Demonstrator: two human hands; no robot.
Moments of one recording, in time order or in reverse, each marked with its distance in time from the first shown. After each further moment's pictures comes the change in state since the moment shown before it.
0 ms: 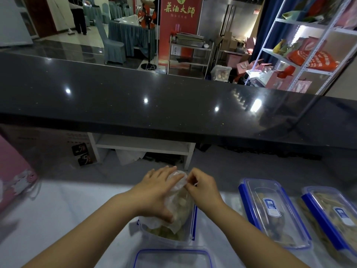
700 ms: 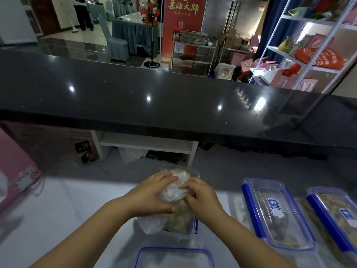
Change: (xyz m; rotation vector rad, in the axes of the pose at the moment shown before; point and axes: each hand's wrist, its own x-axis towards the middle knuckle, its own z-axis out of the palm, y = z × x) left_hand -0.002 -0.020 0.022 -0.265 0.104 -0.052; right_hand -0.013 0.011 0.012 -0.105 -0.094 -0.147
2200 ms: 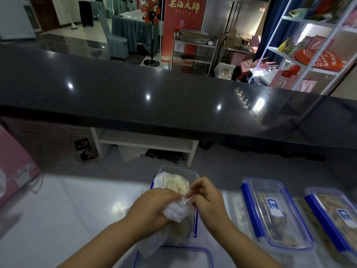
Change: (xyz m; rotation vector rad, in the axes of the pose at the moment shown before) left_hand -0.025 0.012 0.036 -0.073 0.369 0.192; right_hand -0.026 -0.015 -0.005 0.492 0.144 0.189
